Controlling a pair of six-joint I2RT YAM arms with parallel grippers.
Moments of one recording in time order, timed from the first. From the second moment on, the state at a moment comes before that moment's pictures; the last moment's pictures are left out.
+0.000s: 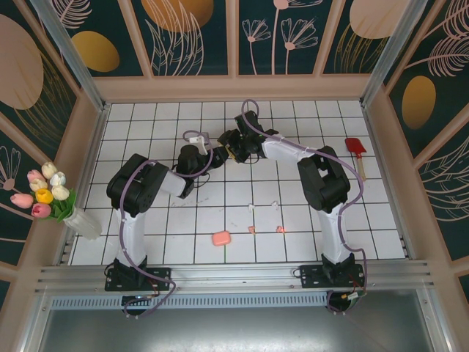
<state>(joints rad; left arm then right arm) -0.45 2.07 0.86 0.98 0.34 -0.86 0.60 2.11 1.57 -0.27 -0.27 1.25</state>
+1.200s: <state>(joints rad) -0.46 1.95 1.04 0.52 0.88 -0.58 0.28 1.41 0.72 0.23 -0.60 0.69</state>
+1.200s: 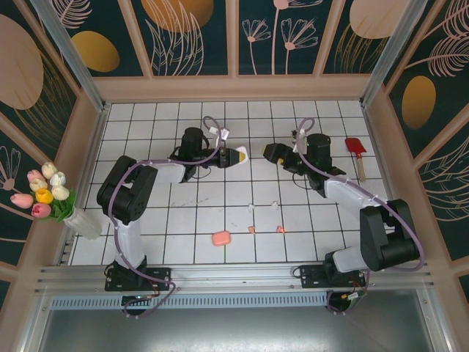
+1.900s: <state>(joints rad) -0.46 1.94 1.06 0.41 0.82 -0.49 0.47 1.59 0.88 0.27 -0.40 1.31</state>
